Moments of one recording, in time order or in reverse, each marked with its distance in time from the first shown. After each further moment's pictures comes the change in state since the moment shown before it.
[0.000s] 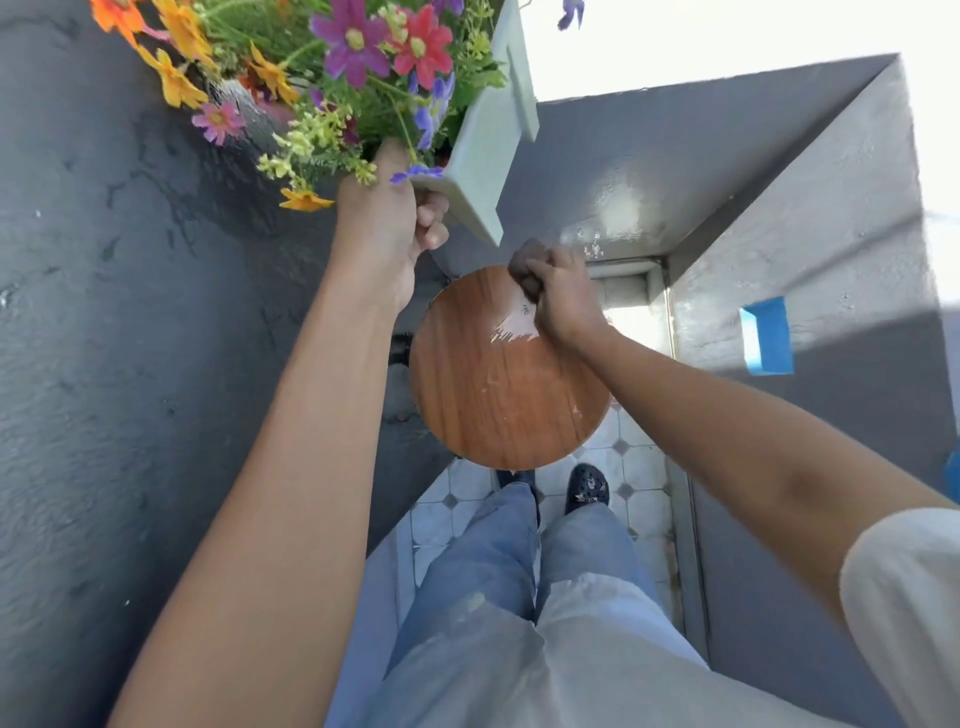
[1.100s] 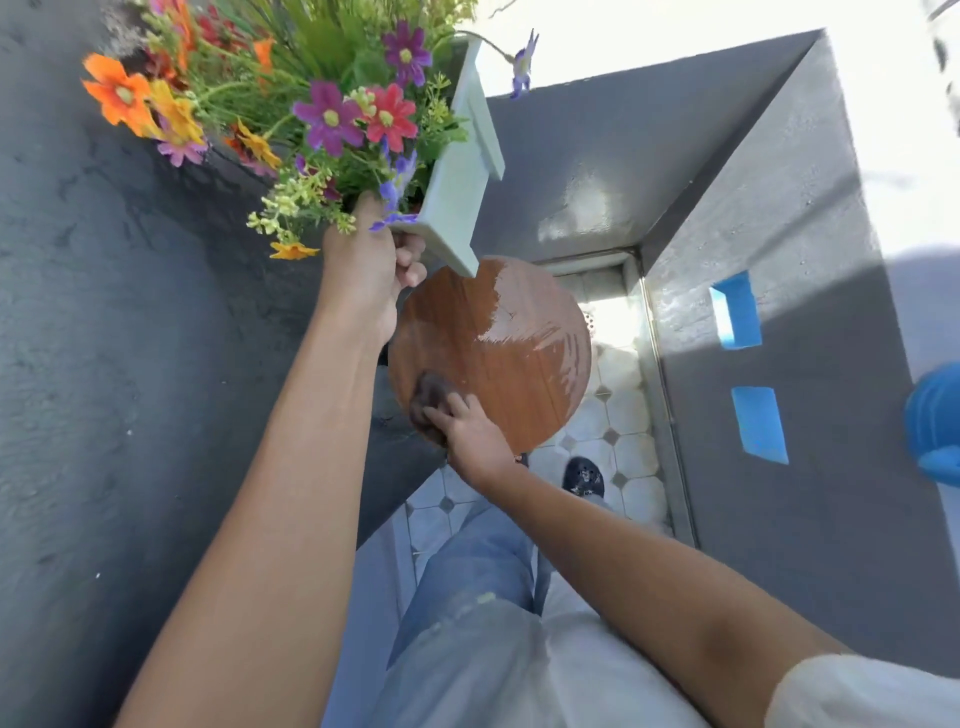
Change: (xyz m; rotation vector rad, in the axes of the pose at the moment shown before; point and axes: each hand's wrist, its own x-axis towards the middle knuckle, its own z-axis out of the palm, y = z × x) left_hand -0.029 -0.029 -0.005 0.067 -0.004 -0.039; right_hand -0.162 -0.089 0.078 0.132 -0.285 -0.144
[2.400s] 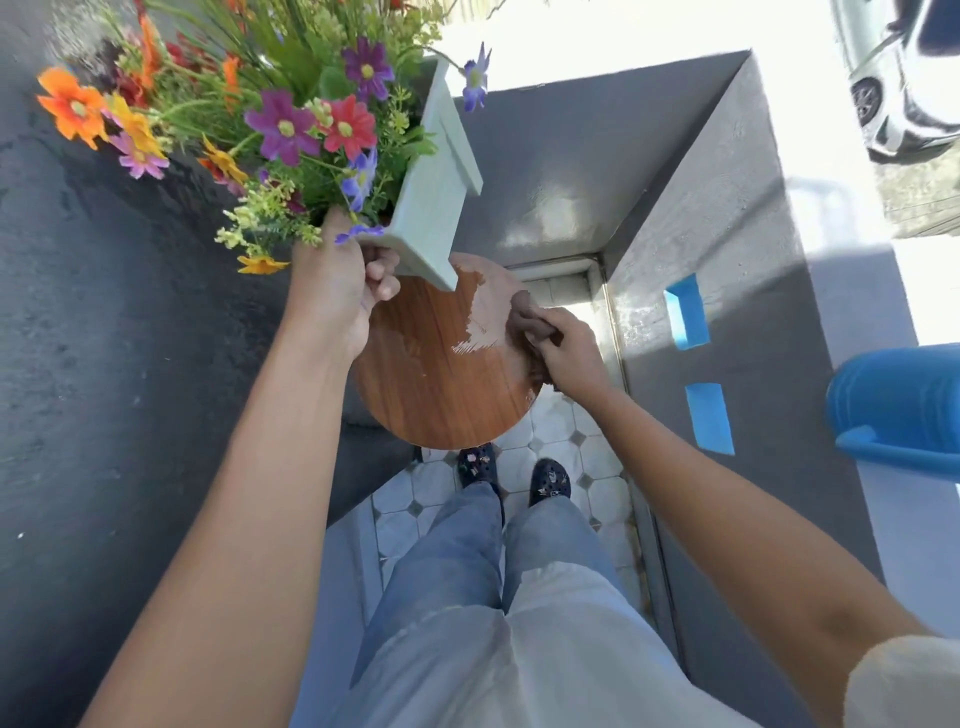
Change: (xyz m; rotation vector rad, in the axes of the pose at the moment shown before) left_hand -0.027 -0.016 0.005 -0.049 -0.014 -0.017; right_hand -0.021 0.122 -0.136 0.497 0.375 0.283
